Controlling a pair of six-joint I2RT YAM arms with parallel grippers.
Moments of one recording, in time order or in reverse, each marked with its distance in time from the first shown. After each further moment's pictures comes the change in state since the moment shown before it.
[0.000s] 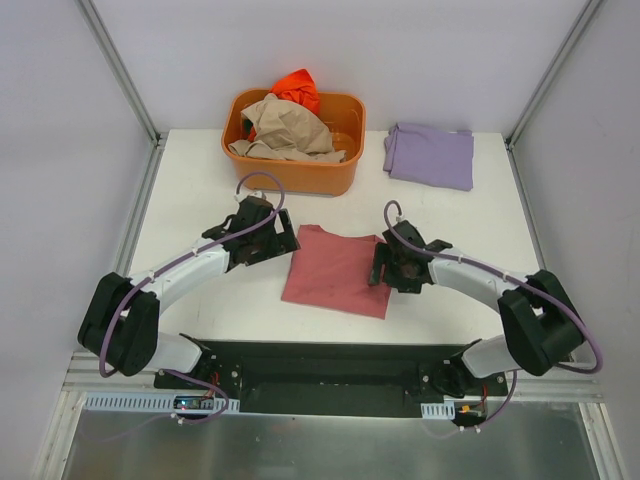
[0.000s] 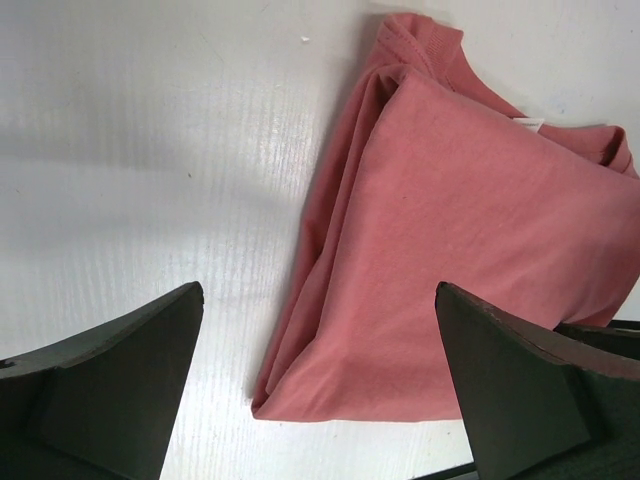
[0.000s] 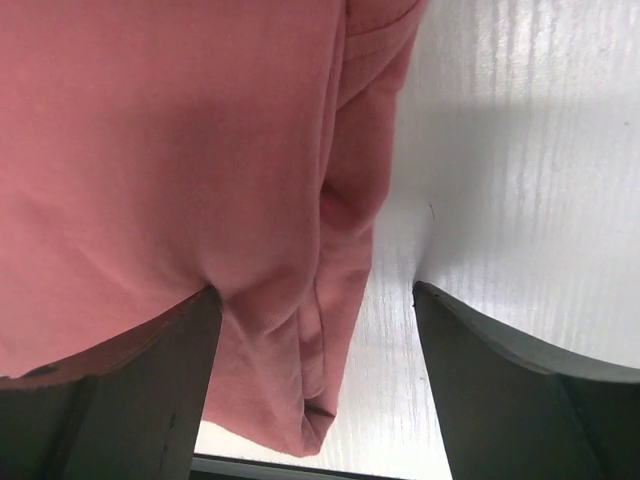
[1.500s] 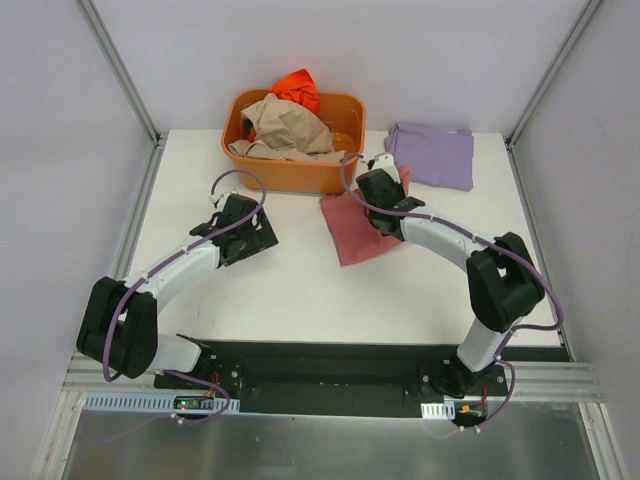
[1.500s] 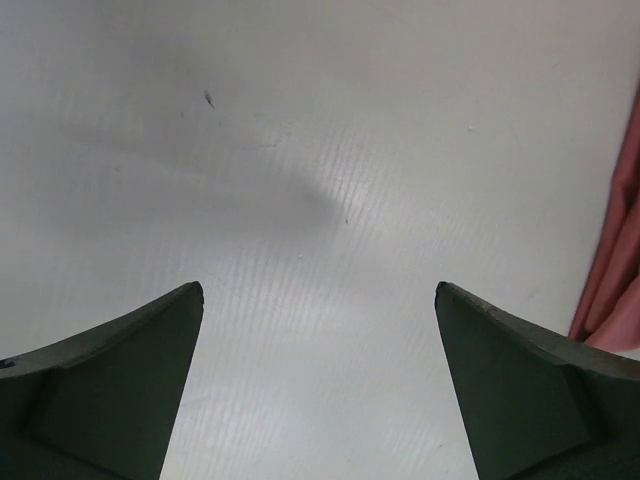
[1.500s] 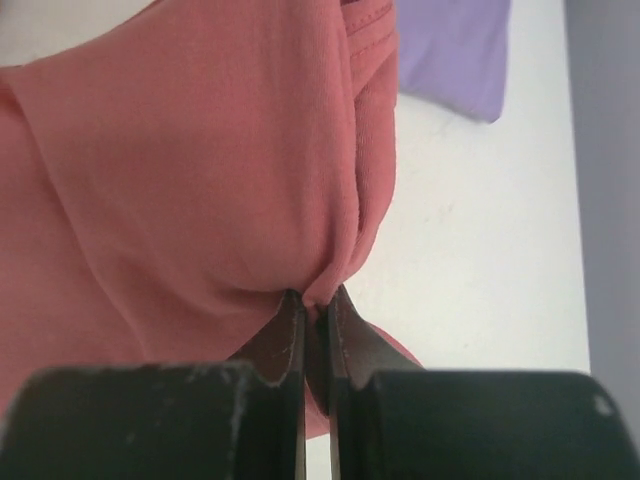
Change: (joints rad) left arm 0.112 -0.018 -0.003 -0.092 -0.158 0.001; right arm 0.030 0.301 0.444 0.179 0.682 -0.622
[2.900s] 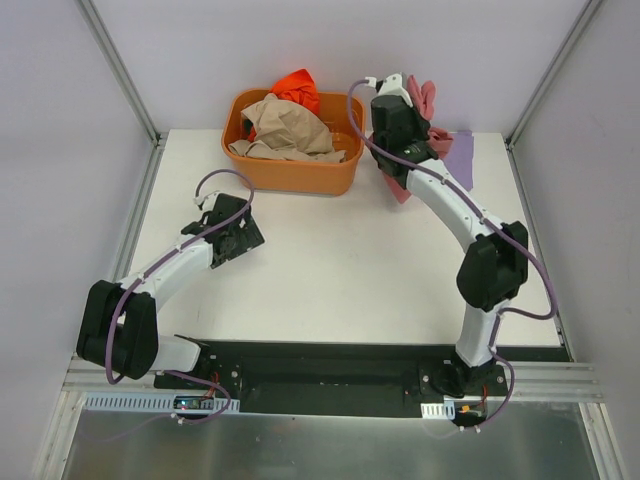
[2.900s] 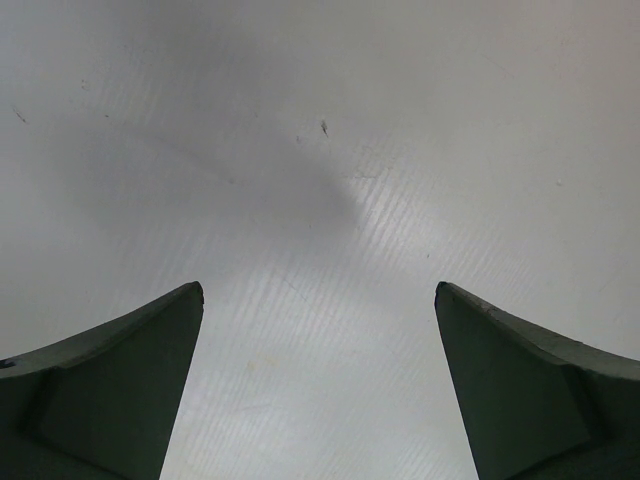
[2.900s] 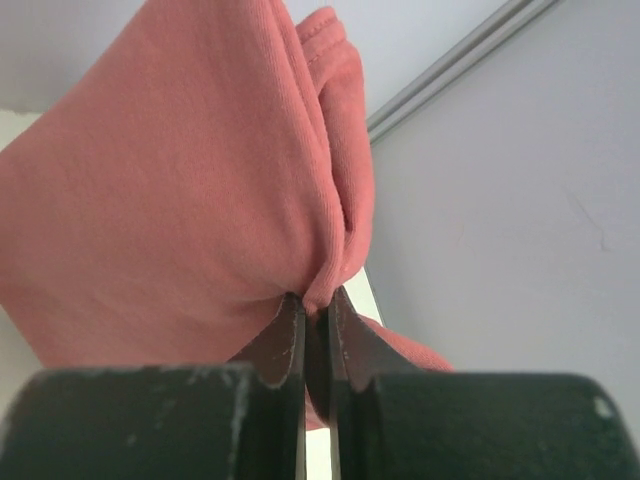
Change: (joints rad) left arm 0.077 -0.011 0.000 -0.071 -0.078 0.004; right arm -0.112 0.139 0.553 0.079 0.230 -0.465
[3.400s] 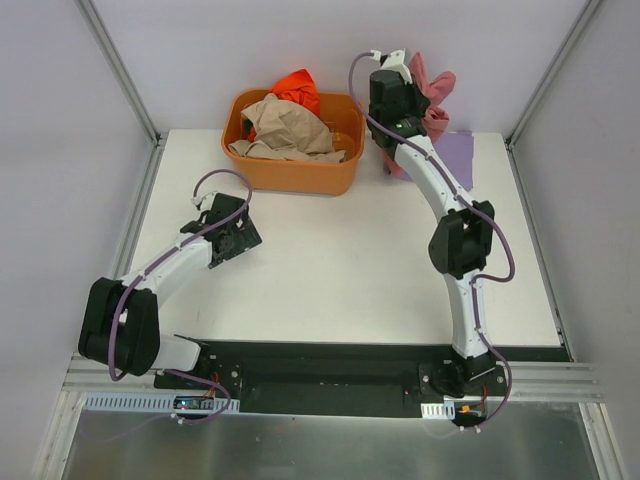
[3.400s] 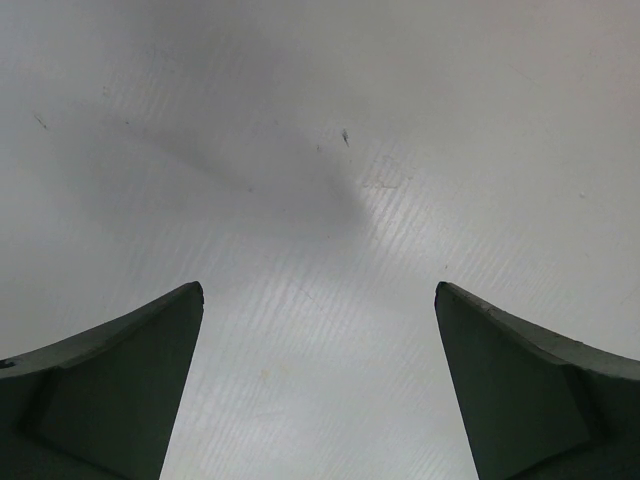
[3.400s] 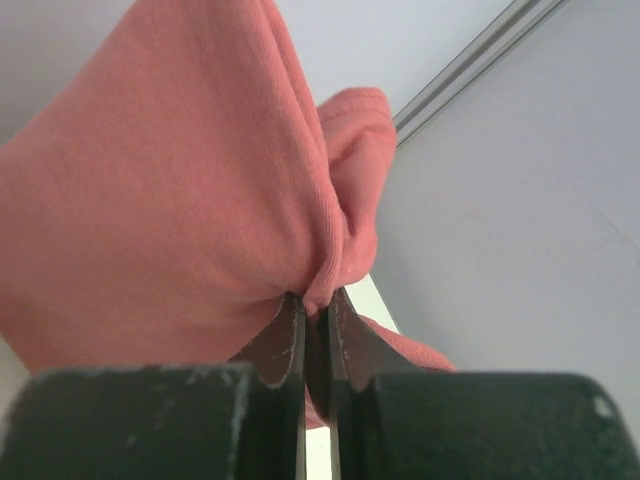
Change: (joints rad) left arm 0.027 0.012 0.000 0.000 -0.003 0.014; right arm -0.069 0.369 0.507 -0.032 0.054 -0.003
